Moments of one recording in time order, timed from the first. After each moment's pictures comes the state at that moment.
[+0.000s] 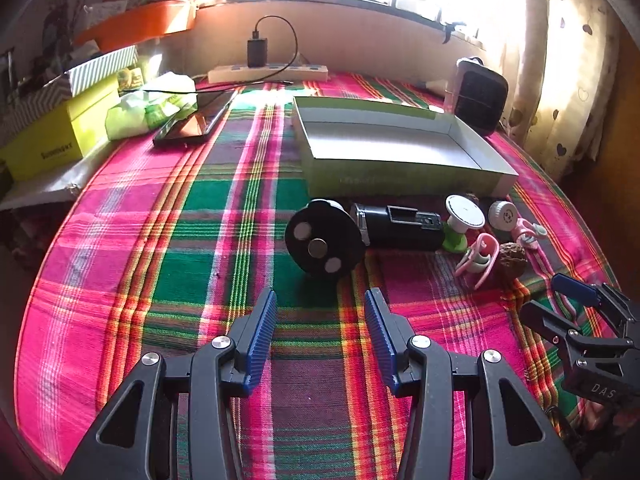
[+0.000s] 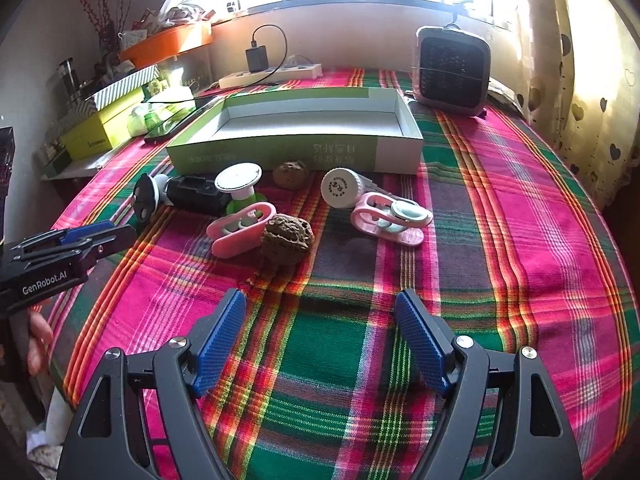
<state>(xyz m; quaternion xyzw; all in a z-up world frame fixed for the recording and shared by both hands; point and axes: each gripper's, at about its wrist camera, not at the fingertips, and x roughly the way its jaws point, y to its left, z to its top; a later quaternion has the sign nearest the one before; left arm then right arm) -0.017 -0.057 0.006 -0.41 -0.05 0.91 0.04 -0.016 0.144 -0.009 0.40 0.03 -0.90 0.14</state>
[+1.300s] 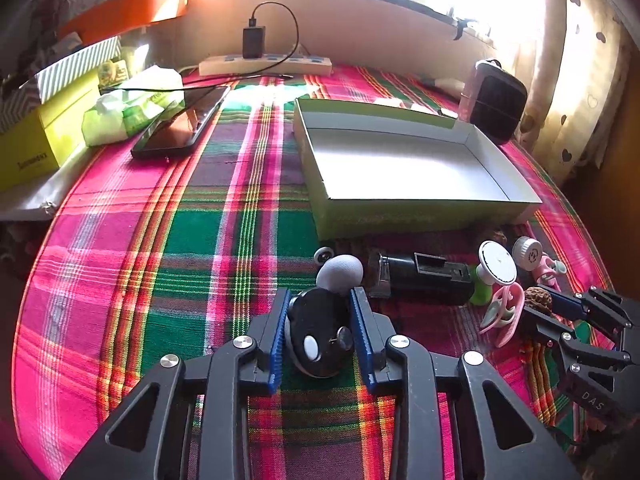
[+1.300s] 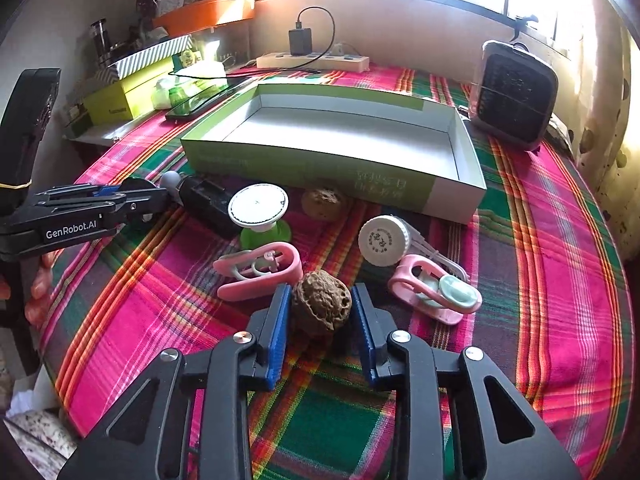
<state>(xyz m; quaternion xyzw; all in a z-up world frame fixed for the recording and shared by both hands) -0.070 -0.064 0.004 -0.43 -0.05 0.90 0.05 -0.053 0.124 -0.009 0.41 0.09 -0.88 0.20</state>
